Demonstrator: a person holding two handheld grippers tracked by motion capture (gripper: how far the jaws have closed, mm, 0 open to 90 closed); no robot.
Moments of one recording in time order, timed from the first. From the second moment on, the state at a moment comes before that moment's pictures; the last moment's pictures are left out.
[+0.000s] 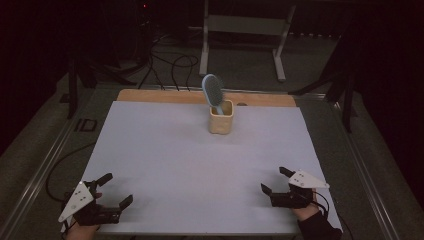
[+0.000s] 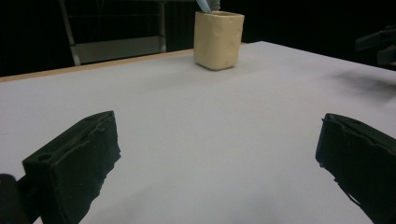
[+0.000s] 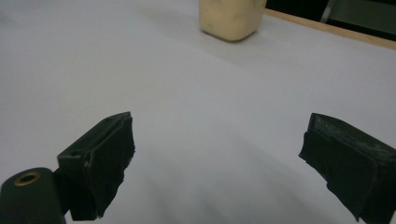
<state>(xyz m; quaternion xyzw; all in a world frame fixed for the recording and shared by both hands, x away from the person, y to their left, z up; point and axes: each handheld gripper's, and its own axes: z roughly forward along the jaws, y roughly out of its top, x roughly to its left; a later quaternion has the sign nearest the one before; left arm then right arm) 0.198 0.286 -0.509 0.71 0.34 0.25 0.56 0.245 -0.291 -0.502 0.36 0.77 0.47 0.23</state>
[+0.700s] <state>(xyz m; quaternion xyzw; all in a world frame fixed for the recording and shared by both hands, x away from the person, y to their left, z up) 0.198 0.284 -0.509 0.71 0.34 0.25 0.56 0.242 -0.289 -0.511 0.37 0.77 0.45 0.25</state>
